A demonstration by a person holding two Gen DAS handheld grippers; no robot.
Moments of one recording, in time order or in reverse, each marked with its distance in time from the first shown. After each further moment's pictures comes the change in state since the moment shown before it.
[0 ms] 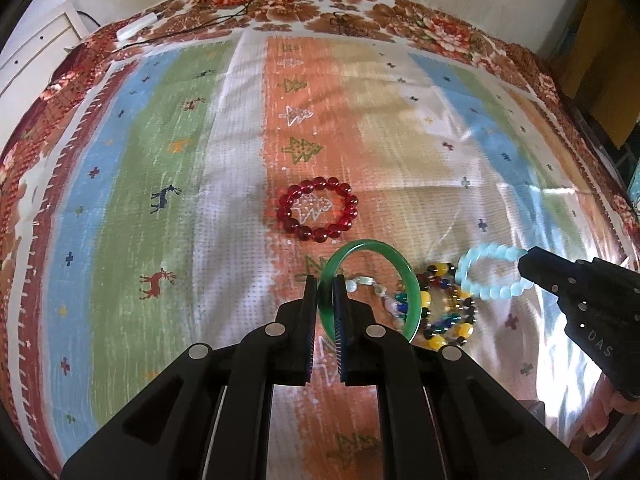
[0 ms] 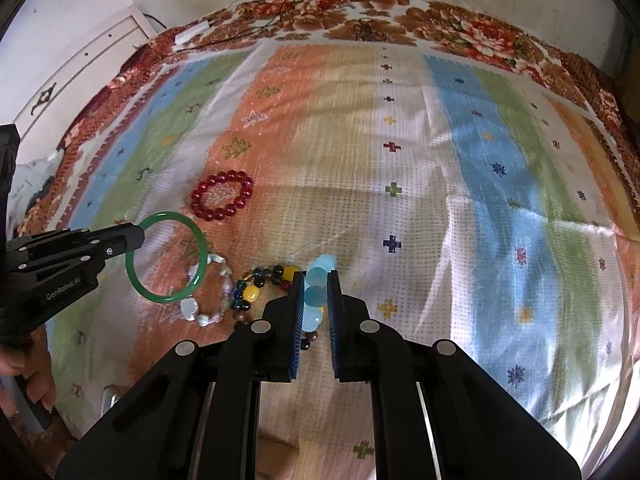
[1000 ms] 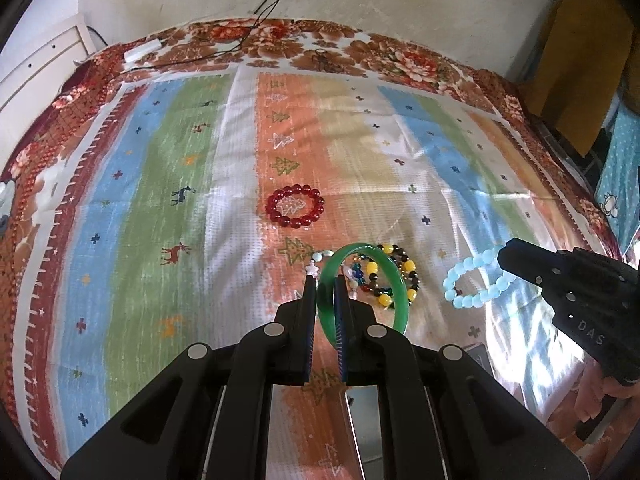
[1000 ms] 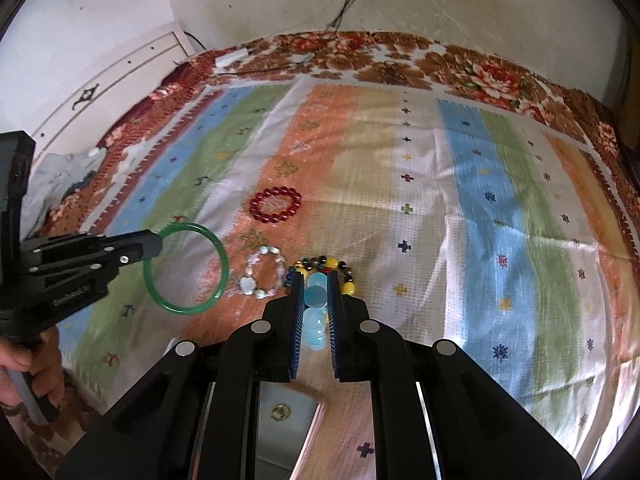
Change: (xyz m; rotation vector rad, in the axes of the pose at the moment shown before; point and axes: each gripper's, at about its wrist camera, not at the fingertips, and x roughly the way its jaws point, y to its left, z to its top) left arm -0.082 -0.013 -0.046 0.011 -0.117 -0.066; right arm -0.080 0.024 -0.031 -0.079 -0.118 0.054
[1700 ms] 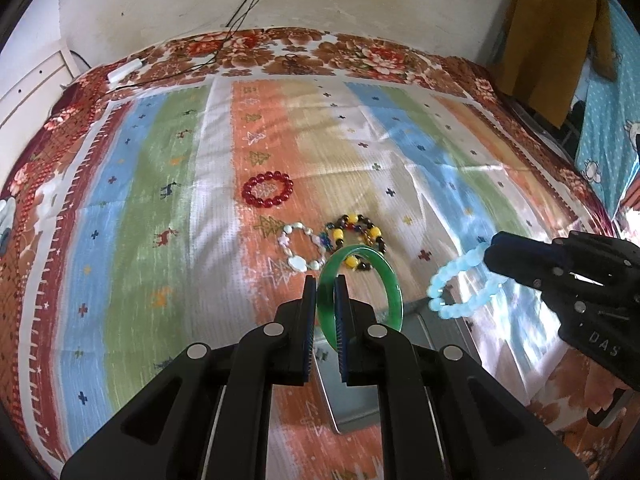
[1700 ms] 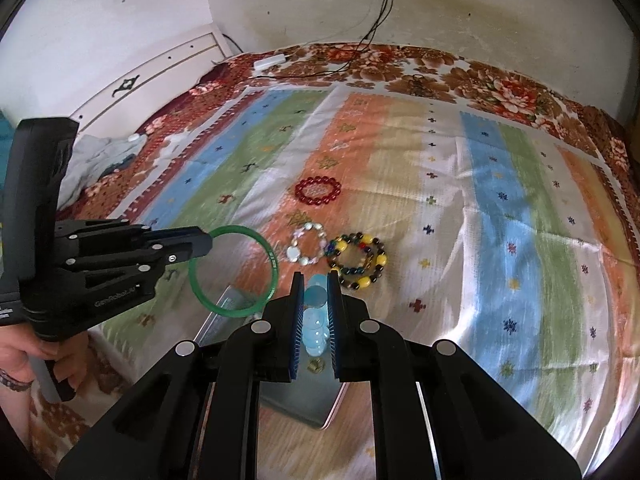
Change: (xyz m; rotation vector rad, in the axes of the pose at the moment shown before) left arm -0.031 -0.028 -0.040 0.093 -0.014 -0.025; right arm -0.046 0.025 -0.041 -0.069 -0.027 0.077
